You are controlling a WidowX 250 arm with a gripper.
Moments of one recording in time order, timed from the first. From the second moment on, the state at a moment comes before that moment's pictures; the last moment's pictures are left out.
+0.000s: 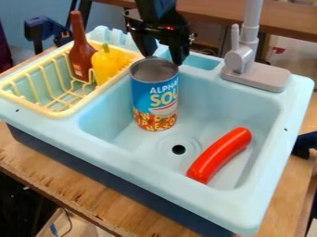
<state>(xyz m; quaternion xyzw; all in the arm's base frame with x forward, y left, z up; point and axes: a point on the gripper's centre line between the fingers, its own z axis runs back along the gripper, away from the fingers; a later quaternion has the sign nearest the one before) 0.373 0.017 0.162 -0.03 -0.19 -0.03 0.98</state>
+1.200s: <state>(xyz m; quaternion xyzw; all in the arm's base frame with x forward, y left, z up) 0.326 -0.002 0.143 -0.05 -0.10 -0.04 0.99</state>
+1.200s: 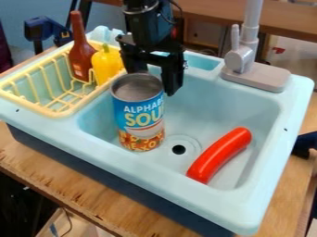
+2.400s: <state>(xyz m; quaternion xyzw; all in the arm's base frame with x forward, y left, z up) 0.314 -0.004 0.183 -0.02 -0.10 -0.02 0.99</state>
